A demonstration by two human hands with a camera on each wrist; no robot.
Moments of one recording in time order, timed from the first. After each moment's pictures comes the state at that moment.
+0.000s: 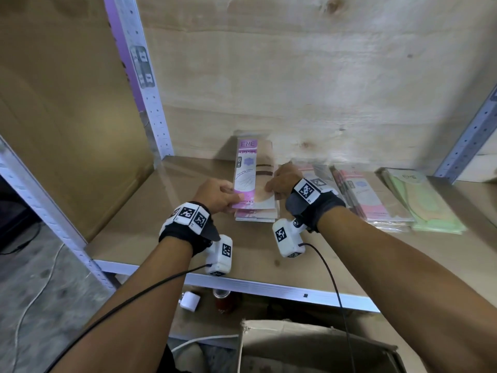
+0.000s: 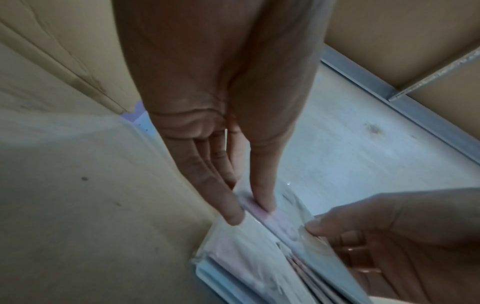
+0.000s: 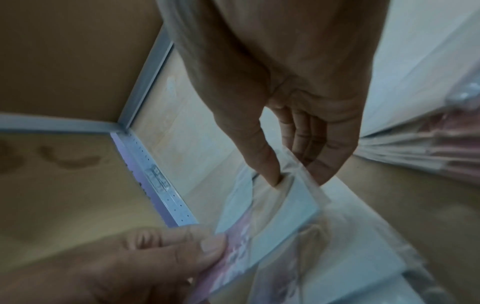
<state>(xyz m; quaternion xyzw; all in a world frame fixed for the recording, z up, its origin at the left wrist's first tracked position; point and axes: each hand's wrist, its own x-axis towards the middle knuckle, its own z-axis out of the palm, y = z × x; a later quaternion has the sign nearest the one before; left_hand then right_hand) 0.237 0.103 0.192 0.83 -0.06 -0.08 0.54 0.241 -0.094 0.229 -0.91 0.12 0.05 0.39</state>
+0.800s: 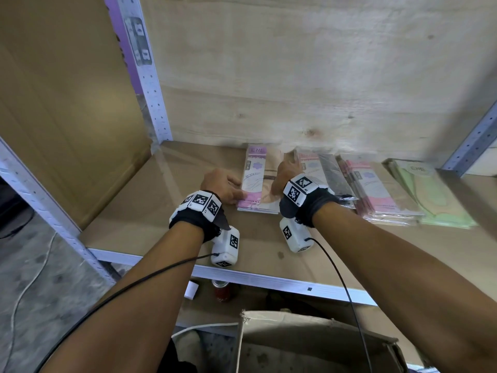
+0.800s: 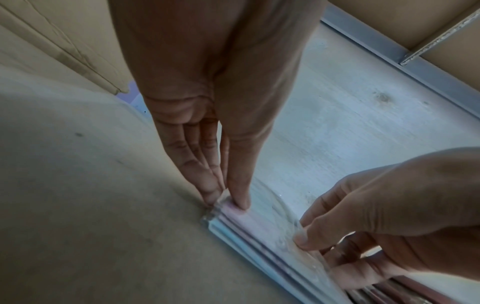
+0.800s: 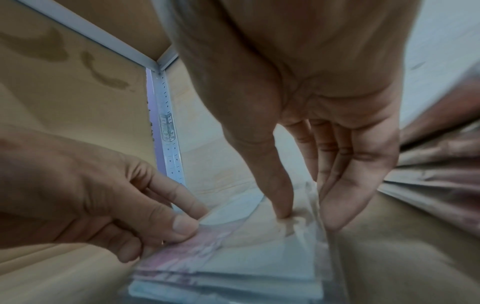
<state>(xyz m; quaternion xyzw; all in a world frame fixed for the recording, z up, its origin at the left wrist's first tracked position) 0.253 0.094 0.177 0.87 -0.02 -0.10 0.48 0.257 -0.083 0.202 -0.97 0.11 0.06 0.18</state>
